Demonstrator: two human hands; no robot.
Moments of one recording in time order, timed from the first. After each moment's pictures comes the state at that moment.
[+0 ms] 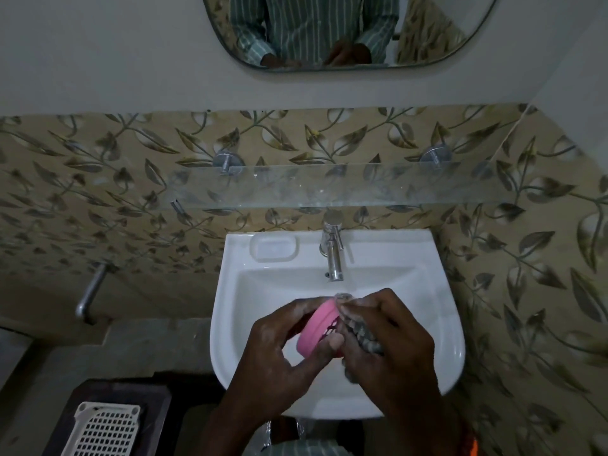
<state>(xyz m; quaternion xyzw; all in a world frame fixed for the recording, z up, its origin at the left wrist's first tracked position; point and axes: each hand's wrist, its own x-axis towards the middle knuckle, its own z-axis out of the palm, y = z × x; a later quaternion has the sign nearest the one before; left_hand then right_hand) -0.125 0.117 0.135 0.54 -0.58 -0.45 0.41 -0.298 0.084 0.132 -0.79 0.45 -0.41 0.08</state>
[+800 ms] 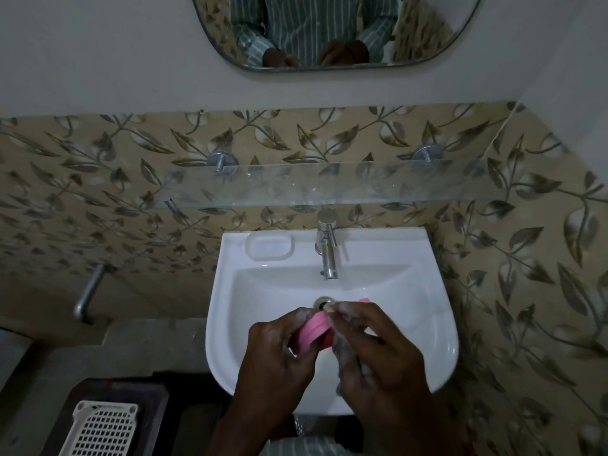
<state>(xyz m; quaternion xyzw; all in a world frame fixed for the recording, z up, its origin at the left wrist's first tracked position) -0.144 0.122 0.126 0.57 -0.61 -0.31 0.45 -0.300 0.109 0.129 -0.78 0.43 -0.44 0.12</state>
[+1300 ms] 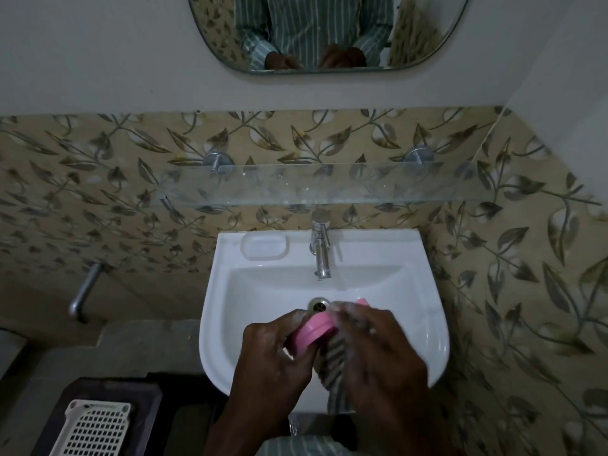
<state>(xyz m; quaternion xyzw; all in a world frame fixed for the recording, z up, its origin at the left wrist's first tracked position) -0.154 0.128 0.127 0.57 -0.63 -0.28 0.45 -0.315 0.120 0.121 -0.77 0.43 -0.46 0.09</state>
